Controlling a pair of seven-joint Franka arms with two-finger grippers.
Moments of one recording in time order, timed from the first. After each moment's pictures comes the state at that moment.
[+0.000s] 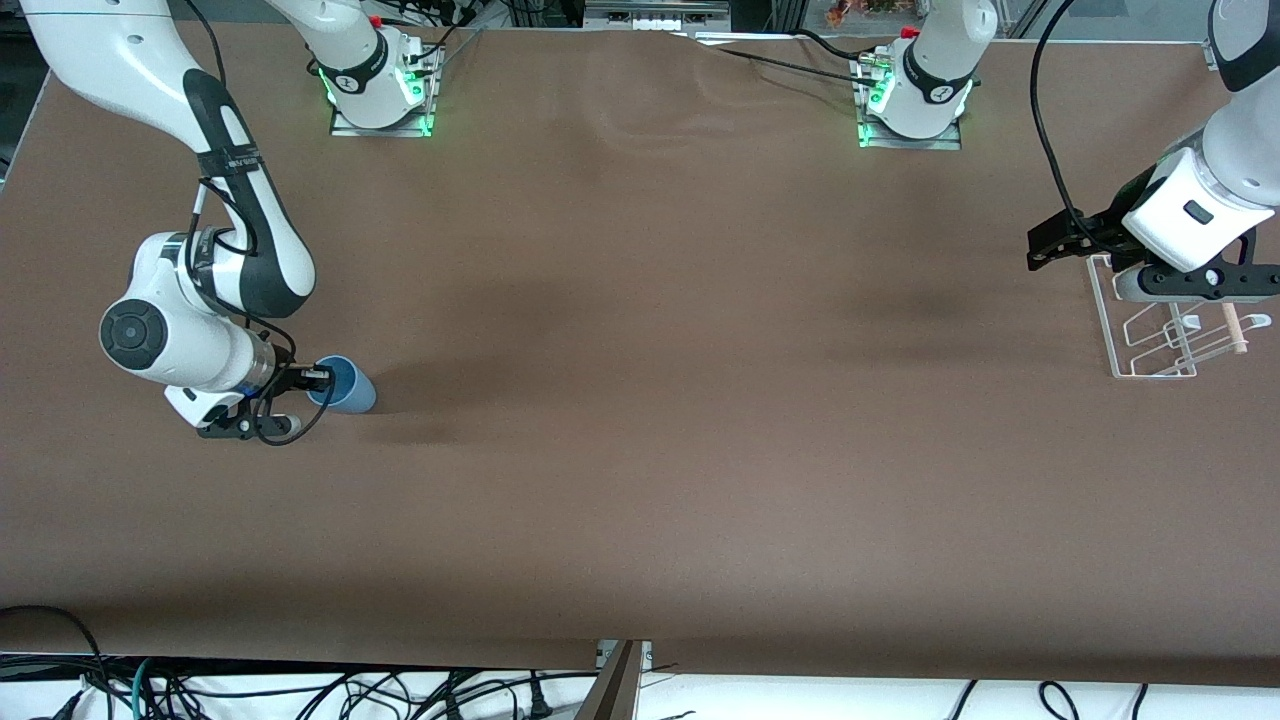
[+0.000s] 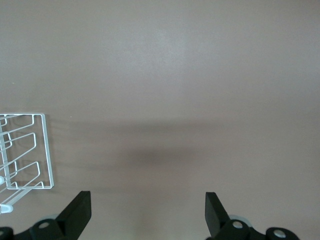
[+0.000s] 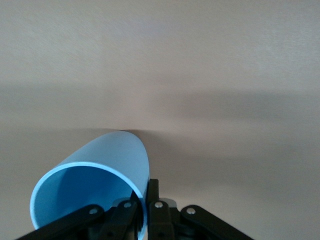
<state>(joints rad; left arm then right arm) 0.03 0.03 -0.11 -1.65 -0.01 1.58 -0.09 0.03 0.48 0.00 -1.85 0.04 2.22 -0.01</state>
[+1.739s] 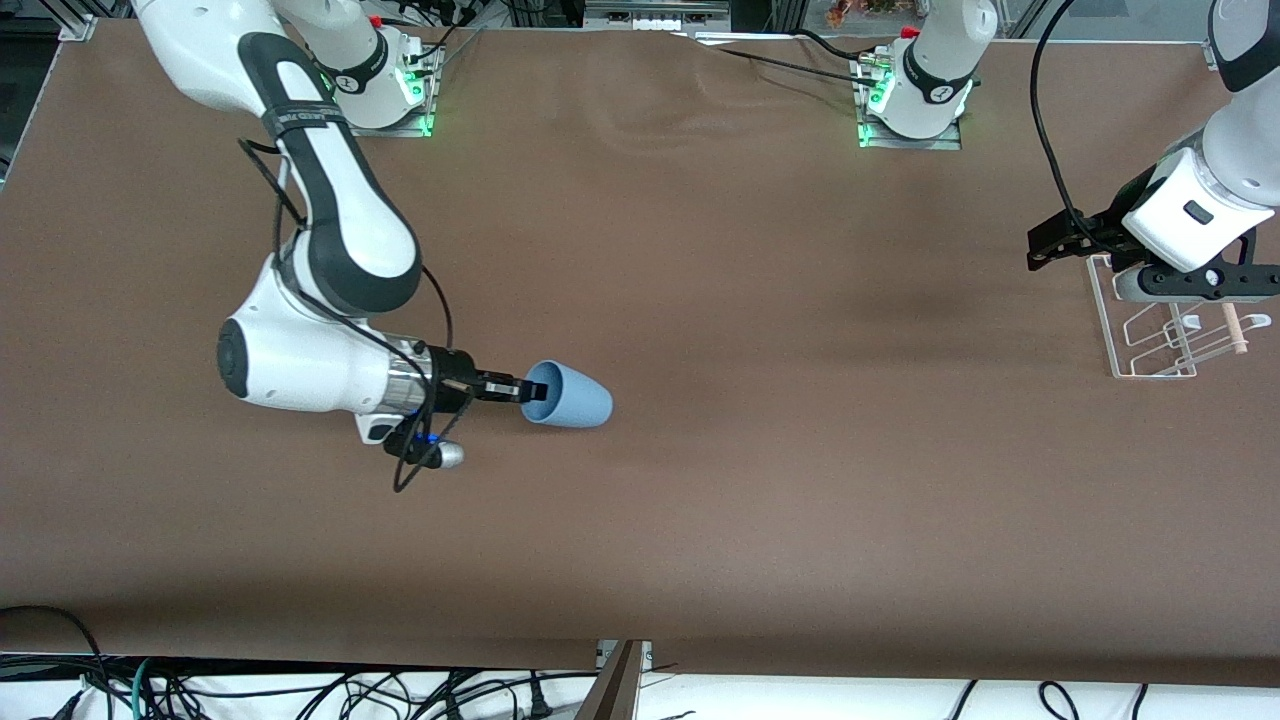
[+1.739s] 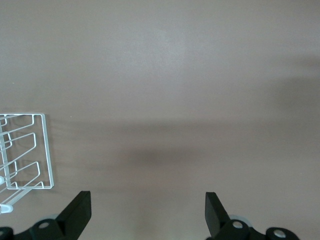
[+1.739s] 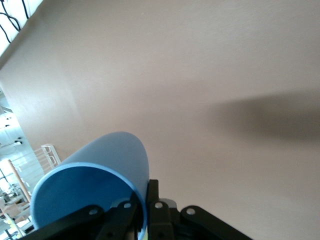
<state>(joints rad) 0.03 0.03 -0.11 -1.65 -0.01 1.58 -0.09 0.31 0.65 0.09 -1.35 0.74 2.05 0.30</state>
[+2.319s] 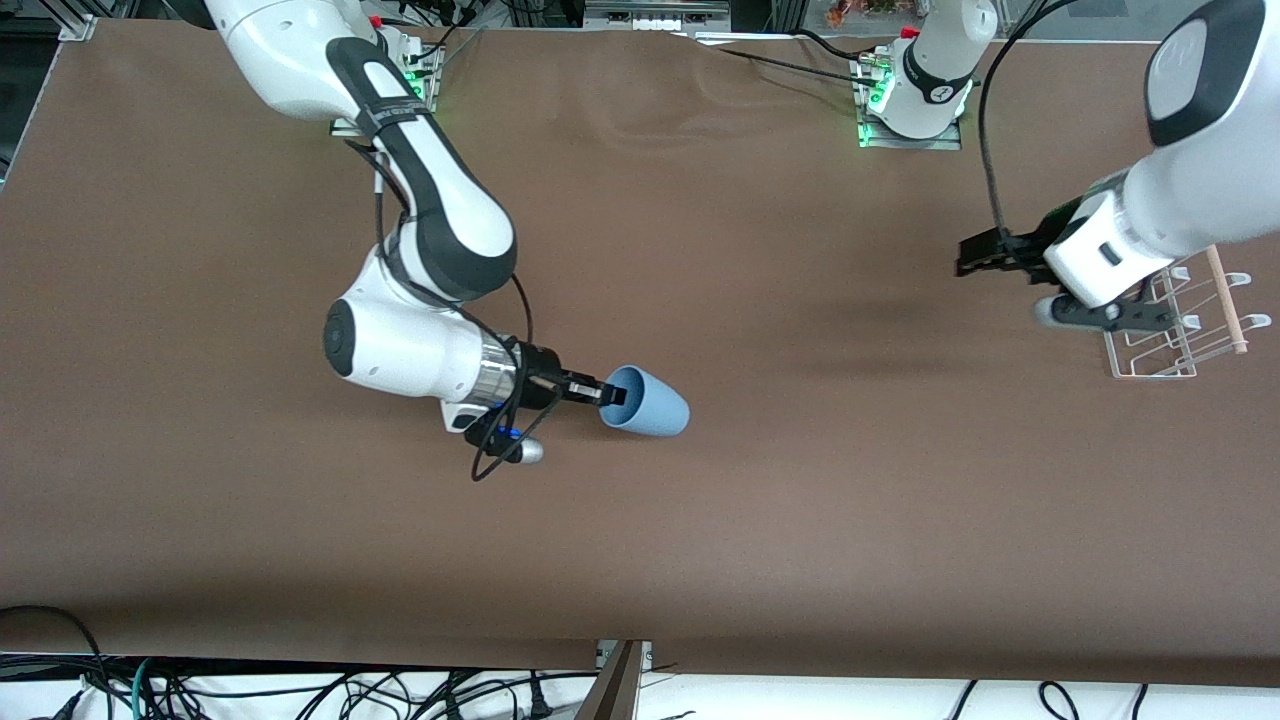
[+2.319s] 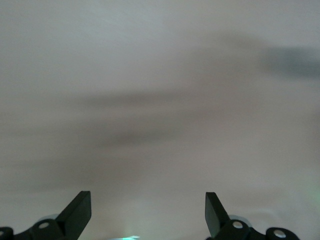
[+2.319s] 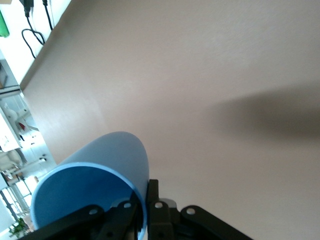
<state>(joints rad) 0.01 0.16 -0.13 -1.65 -0.25 1.57 -0.09 0.46 0.72 0.09 -1.29 0.80 2.23 0.44</state>
